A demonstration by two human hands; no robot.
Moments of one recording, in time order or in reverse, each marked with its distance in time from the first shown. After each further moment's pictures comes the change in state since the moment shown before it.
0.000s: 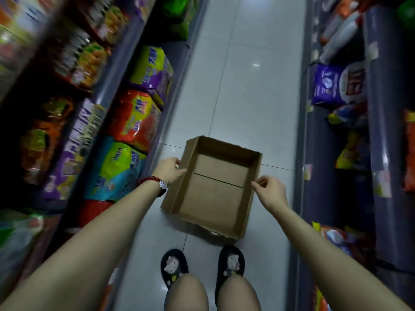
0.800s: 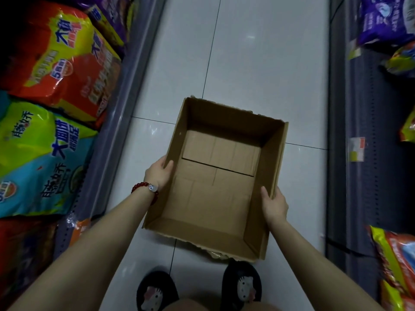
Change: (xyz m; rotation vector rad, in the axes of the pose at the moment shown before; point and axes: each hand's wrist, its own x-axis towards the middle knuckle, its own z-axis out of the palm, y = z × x) left_hand 0.189 -0.105 0.199 -0.323 0.025 -0.105; right_hand 0.145 0.172 0.204 0.344 0.111 0.341
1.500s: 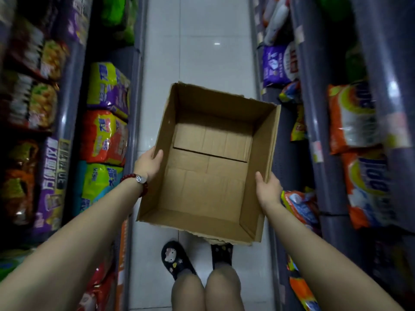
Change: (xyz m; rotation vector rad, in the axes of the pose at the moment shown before) left_hand -0.259 0.246 -0.181 0.093 0.008 0.142; right_hand -0.223 -0.168 -0.260 0.083 0.125 -0.006
